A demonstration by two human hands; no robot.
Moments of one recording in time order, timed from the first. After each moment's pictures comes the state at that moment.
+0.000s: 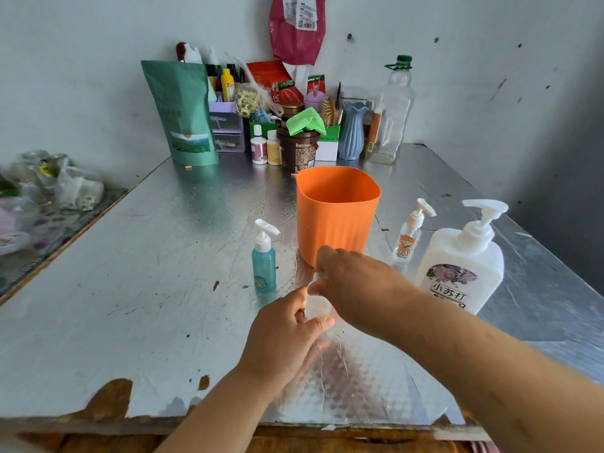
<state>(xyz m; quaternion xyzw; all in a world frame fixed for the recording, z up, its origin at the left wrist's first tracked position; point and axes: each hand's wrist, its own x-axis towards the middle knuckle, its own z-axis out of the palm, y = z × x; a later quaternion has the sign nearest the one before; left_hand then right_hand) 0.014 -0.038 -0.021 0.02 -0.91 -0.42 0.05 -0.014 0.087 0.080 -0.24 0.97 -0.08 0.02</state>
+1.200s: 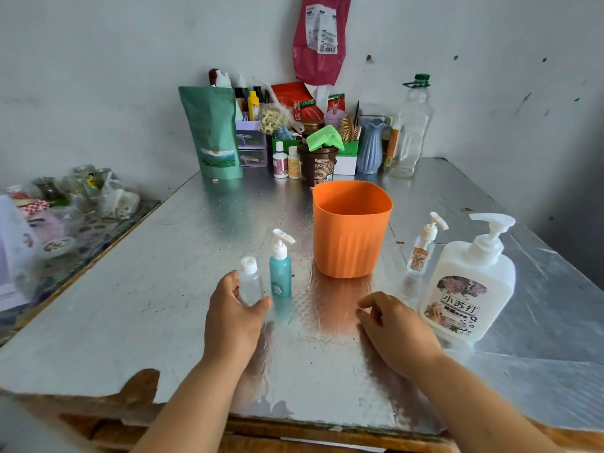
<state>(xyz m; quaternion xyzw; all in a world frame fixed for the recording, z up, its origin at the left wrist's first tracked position) 0.003 -0.099 -0.020 0.23 -0.84 -0.46 0.20 -0.022 0.135 -0.014 -0.08 0.96 -0.25 -0.04</state>
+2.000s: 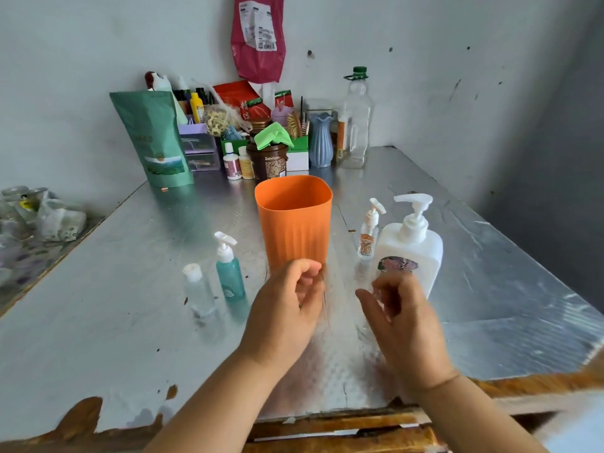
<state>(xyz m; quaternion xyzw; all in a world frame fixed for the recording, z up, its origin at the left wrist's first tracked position) 0.010 0.009 0.013 -0.13 -0.87 -0.43 0.21 0.020 0.183 -0.008 -0.08 0.84 -0.43 -0.33</state>
